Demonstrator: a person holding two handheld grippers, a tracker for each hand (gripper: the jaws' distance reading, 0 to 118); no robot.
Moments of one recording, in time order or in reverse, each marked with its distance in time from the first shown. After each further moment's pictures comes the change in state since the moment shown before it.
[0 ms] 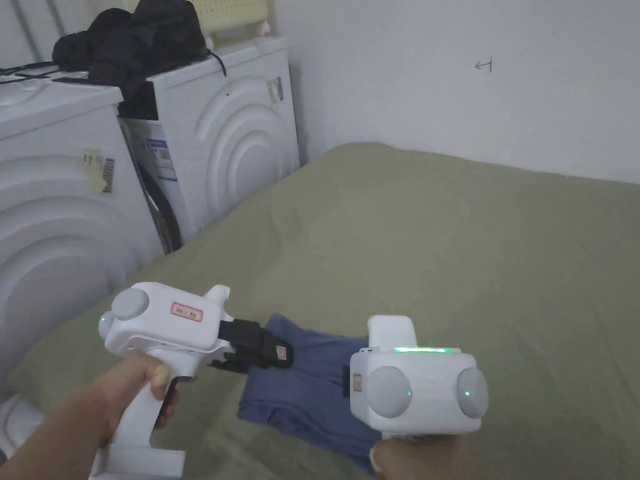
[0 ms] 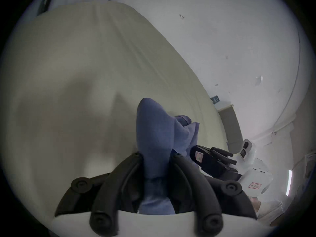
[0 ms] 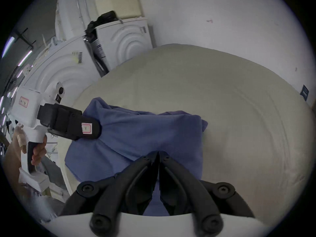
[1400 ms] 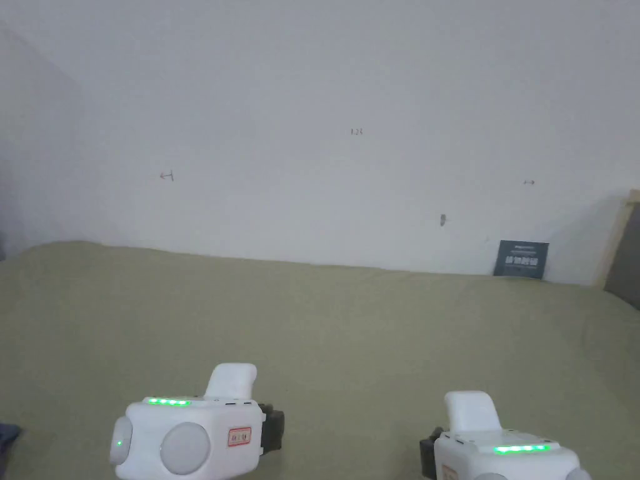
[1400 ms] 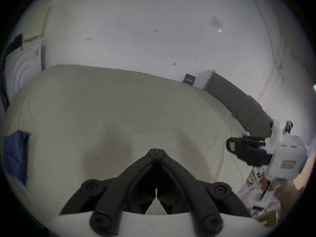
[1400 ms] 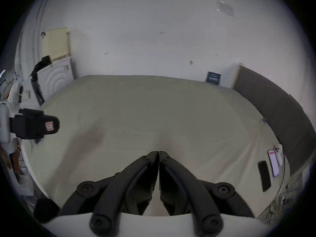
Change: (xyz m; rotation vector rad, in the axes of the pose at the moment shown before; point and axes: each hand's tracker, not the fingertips) left arm 0.495 -0.251 -0.220 0.170 0.064 -0.617; right arm 0.403 -0.179 0.405 0.216 -0.554 -0.198
